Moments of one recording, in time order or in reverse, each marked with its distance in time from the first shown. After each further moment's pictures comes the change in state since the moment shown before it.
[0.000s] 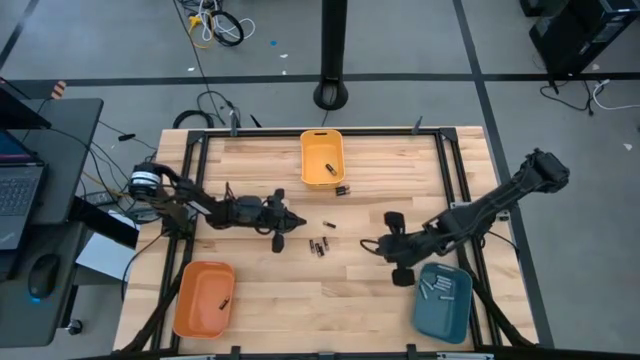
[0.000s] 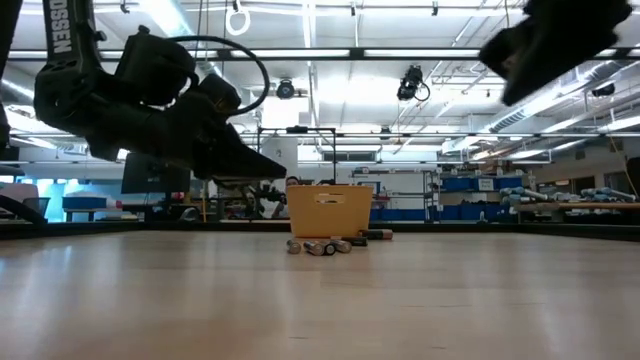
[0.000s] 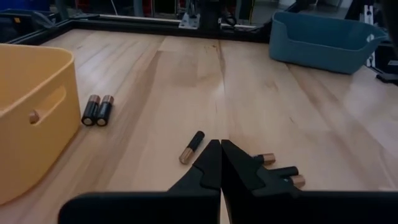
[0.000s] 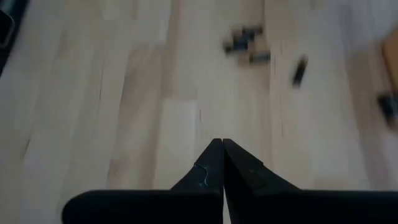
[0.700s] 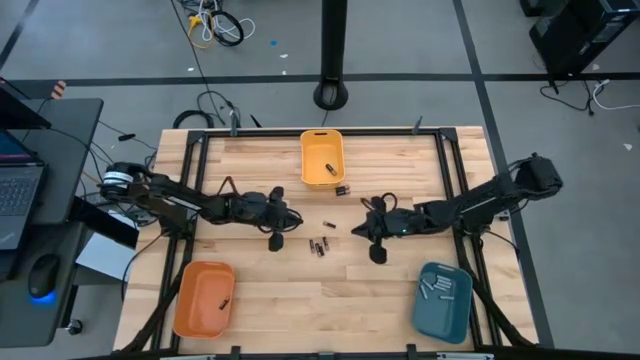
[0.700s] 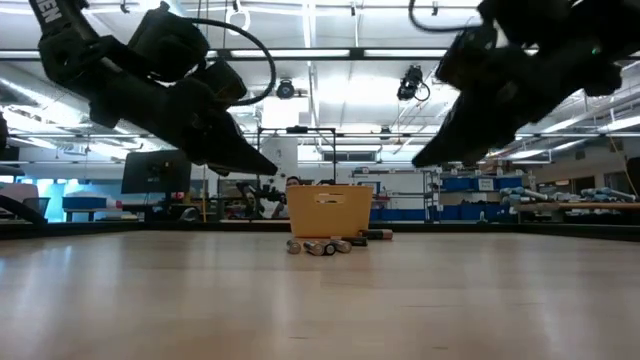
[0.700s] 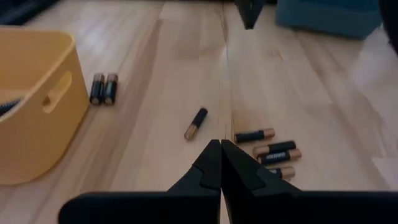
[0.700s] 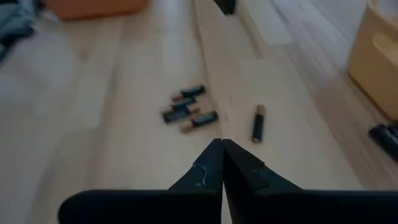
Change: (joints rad) left arm 0.000 -0.229 0.084 -0.493 -0.008 0.030; right arm -0.297 0.095 -0.398 0.906 -0.090 -0.094
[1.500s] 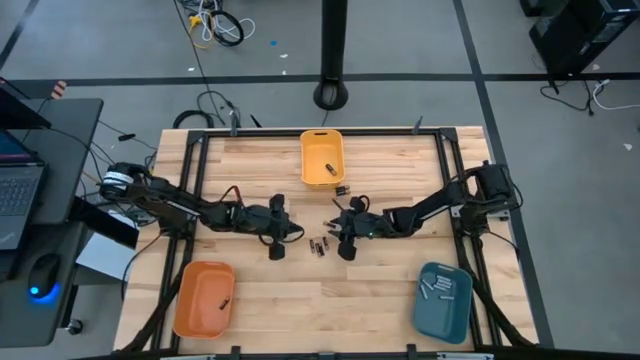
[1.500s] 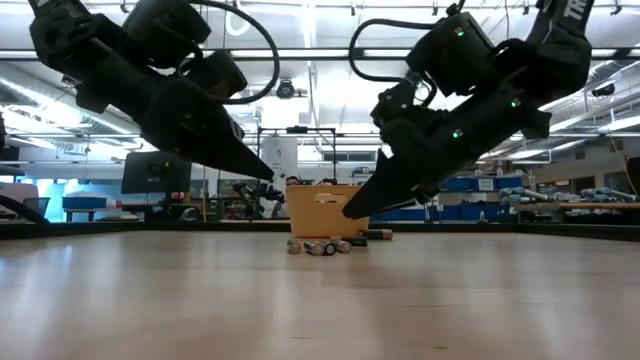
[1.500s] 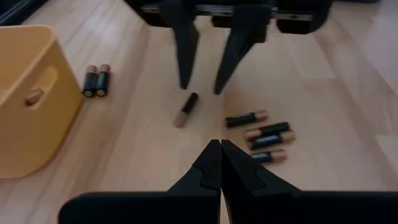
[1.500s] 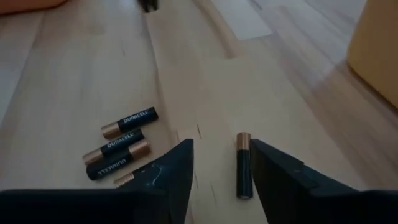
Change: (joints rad) left arm -0.122 0.000 0.065 -0.158 -0.153 0.021; right arm -0.067 0.434 0.198 0.198 0.101 0.039
